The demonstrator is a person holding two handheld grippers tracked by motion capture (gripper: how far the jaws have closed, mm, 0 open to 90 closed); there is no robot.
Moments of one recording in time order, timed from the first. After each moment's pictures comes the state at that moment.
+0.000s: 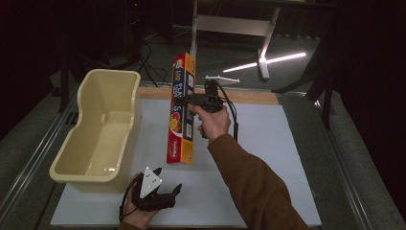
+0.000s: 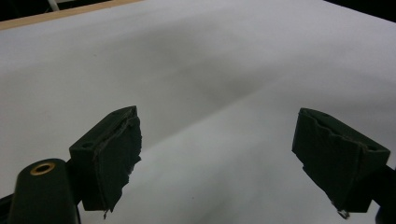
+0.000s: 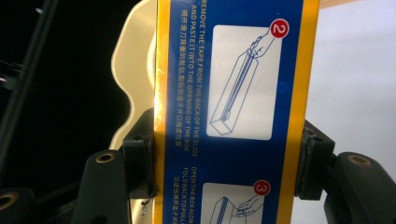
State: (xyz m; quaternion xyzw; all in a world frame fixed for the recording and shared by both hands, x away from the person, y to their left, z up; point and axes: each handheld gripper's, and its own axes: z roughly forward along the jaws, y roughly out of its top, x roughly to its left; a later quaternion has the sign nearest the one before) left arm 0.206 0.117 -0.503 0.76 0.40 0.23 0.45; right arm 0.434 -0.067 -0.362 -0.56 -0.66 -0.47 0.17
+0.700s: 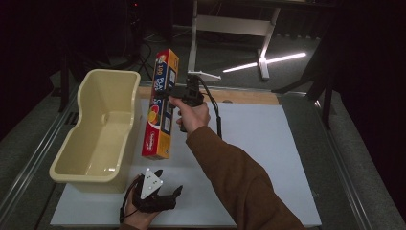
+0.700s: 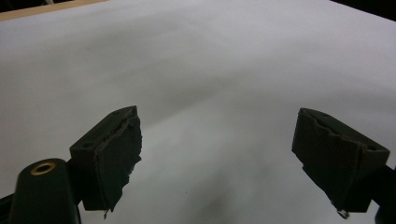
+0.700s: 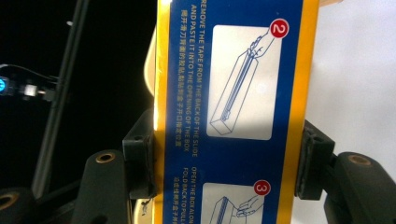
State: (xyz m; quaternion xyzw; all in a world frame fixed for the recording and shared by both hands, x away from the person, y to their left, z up) left arm 0.204 0.115 -0.506 0.76 0.41 0.22 0.45; right arm 0.445 -0.014 -0.358 -0.56 -0.63 -0.48 0.23
